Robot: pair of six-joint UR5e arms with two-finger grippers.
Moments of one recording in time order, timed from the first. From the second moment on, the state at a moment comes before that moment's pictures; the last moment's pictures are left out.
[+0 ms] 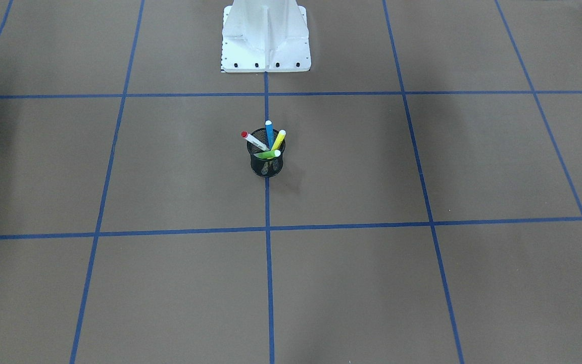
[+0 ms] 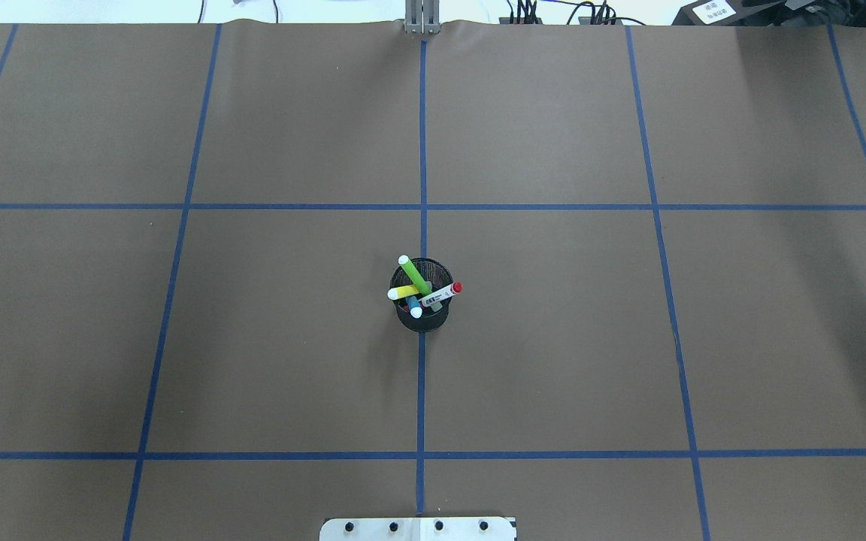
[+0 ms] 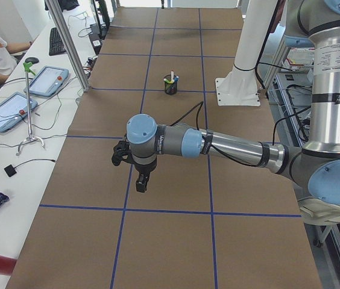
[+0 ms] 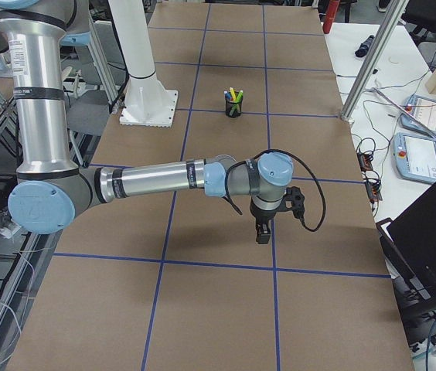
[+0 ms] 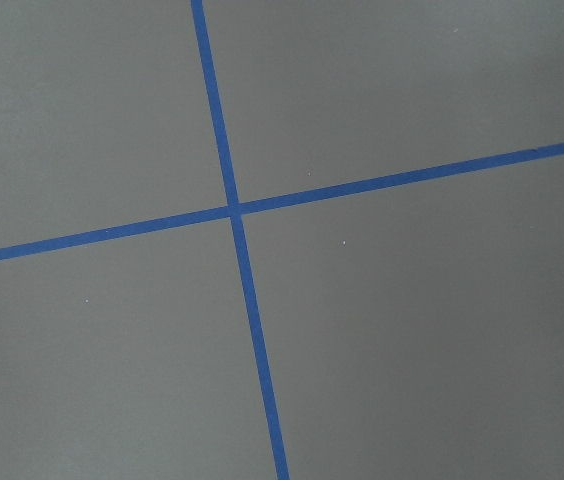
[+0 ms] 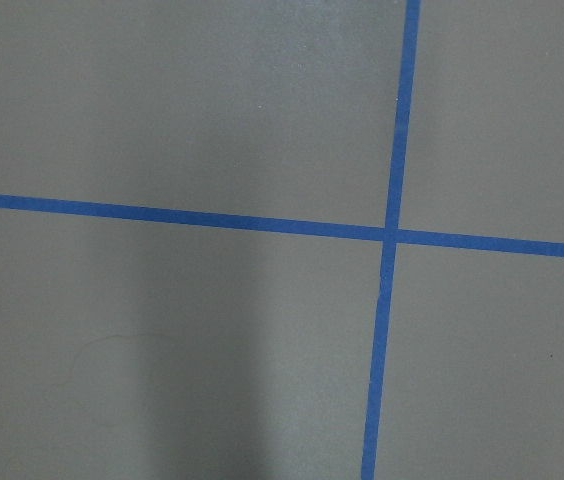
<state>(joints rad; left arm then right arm) -1.55 -1.52 -1.82 -1.48 -2.40 0.09 1.48 -1.53 1.69 -1.64 2.36 0.03</state>
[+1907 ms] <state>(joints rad) -1.55 -1.53 -1.82 -1.48 -2.40 0.09 1.24 -1.53 1.89 -1.46 2.41 0.41</state>
